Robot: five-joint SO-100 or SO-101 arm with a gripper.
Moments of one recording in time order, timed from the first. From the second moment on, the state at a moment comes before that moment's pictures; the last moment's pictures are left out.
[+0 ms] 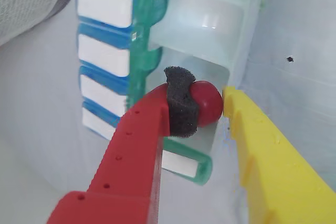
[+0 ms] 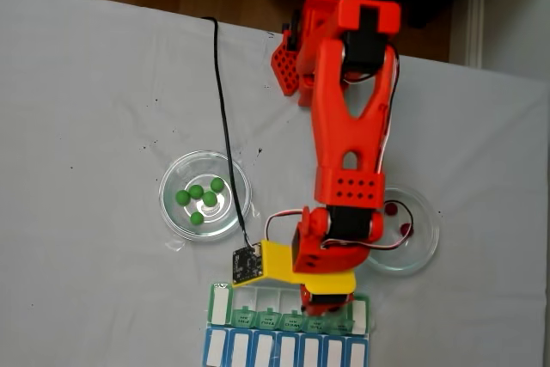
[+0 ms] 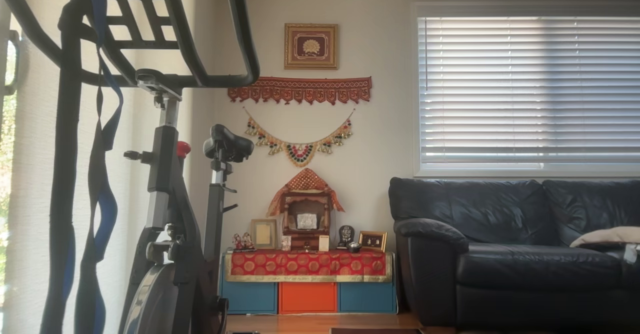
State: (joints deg) arm -6.3 100.6 100.2 46.1 -1.8
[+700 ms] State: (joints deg) arm -7.4 96.9 98.1 44.7 -2.5
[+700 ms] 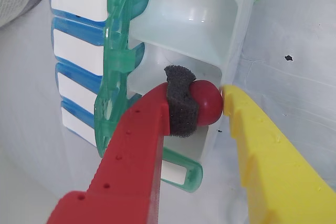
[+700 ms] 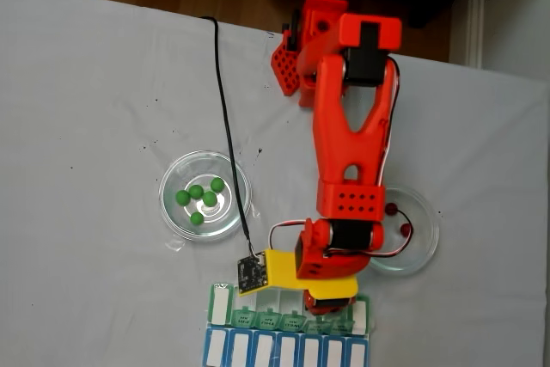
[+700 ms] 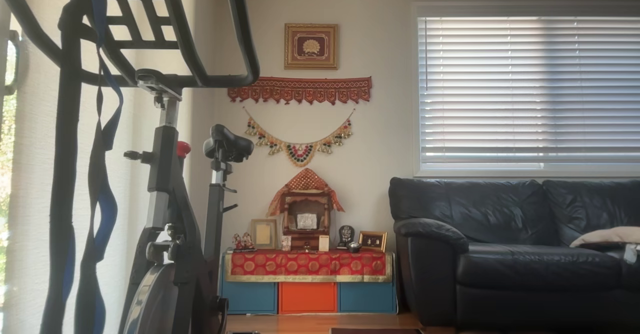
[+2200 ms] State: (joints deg) arm -6.6 96.9 96.1 47.1 -4.1
